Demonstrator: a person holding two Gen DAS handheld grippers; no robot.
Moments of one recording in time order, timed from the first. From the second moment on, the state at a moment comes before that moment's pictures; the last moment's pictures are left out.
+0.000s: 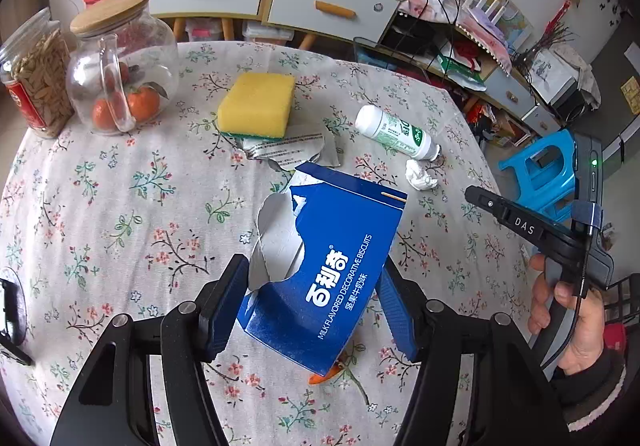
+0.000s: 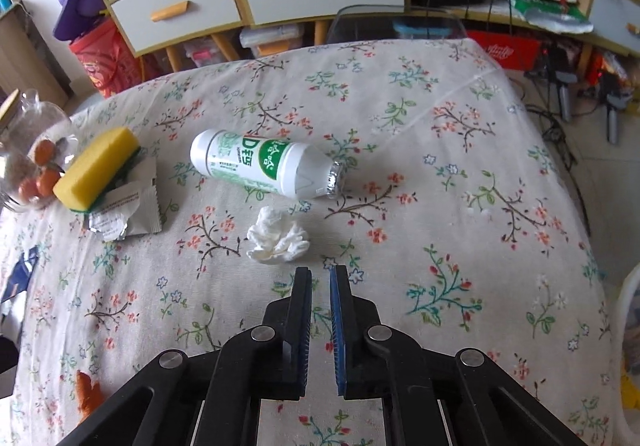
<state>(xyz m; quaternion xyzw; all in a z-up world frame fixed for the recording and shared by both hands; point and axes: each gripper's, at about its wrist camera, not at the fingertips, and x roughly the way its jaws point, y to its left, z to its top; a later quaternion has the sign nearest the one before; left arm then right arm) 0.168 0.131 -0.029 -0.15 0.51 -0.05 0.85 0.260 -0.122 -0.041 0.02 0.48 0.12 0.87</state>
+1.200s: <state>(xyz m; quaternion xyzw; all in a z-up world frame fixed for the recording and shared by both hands) 0.168 0.105 -0.019 -0.16 0.49 -0.07 0.85 0.253 -0.141 -0.033 0.02 0.48 0.11 0.87</state>
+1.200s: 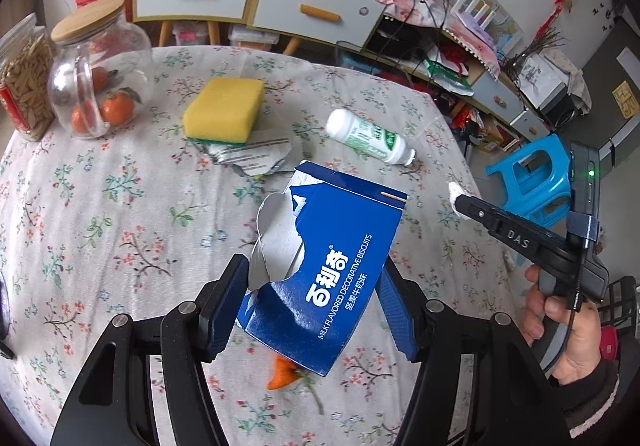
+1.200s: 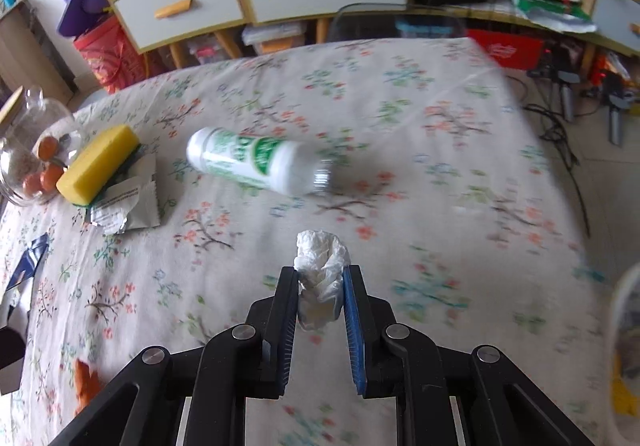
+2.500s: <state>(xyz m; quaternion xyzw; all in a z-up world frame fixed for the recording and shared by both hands) 0.224 -0.255 -0.030 -0.02 0.52 -0.29 0.80 0.162 -0.487 -0.010 0.20 0.50 -0.11 0.84</state>
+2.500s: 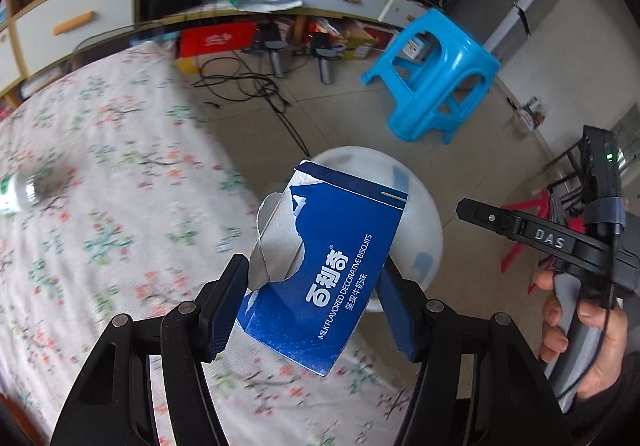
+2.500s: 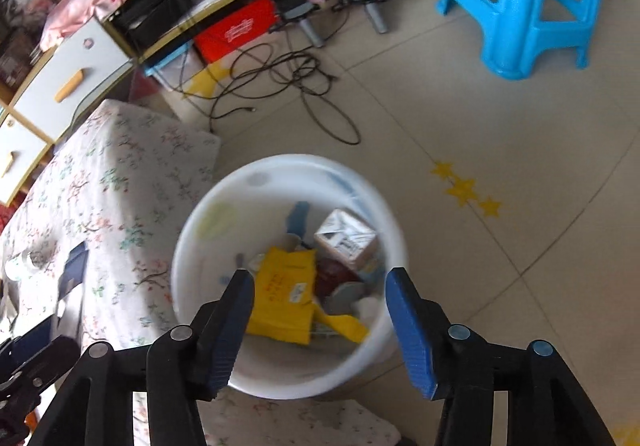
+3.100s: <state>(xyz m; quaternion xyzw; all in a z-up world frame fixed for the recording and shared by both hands) 0.206 -0.282 -0.019 0.04 0.52 -0.21 0.83 0.146 -0.510 -0.005 0.20 0.49 -0.13 0.84</state>
